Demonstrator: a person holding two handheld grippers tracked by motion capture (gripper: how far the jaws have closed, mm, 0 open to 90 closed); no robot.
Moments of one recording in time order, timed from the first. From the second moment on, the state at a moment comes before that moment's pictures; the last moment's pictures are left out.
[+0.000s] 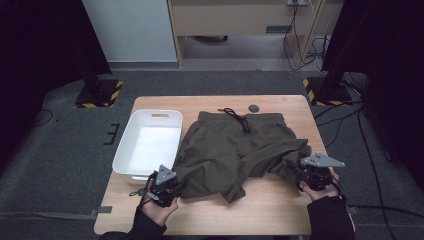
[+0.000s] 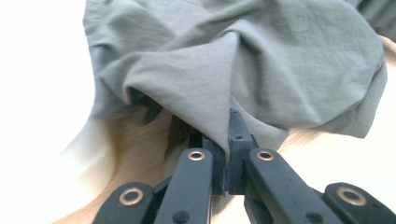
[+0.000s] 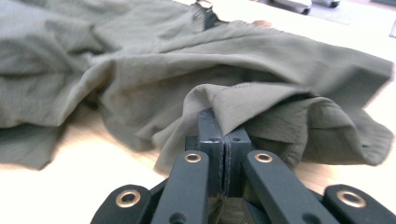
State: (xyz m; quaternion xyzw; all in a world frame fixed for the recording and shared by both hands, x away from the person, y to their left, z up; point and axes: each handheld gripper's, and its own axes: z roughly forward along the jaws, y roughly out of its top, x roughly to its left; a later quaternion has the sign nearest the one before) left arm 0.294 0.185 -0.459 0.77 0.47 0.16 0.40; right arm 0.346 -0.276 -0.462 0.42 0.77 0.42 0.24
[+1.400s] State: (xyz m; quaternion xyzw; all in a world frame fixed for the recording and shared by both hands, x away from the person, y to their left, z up) left arm 0.314 0.169 -0.429 0.74 0.45 0.20 0.46; right arm 0.431 -0.283 -0.498 0.50 0.75 0.37 0.24
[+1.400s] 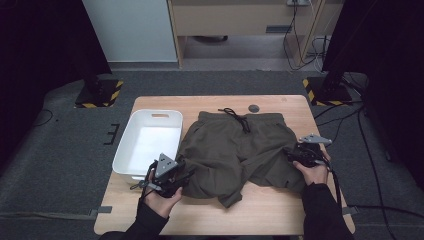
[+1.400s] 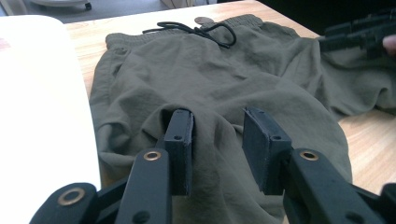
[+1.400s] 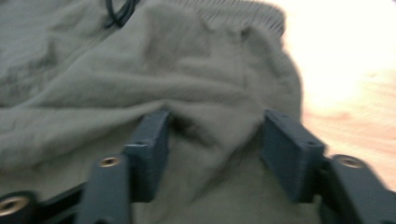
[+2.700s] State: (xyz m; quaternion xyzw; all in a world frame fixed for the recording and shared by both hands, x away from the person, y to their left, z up) left arm 0.349 0.131 -0.489 0.80 0.42 0.16 0.39; right arm 0.321 -0.258 -0.501 0.38 0.82 0.41 0.14
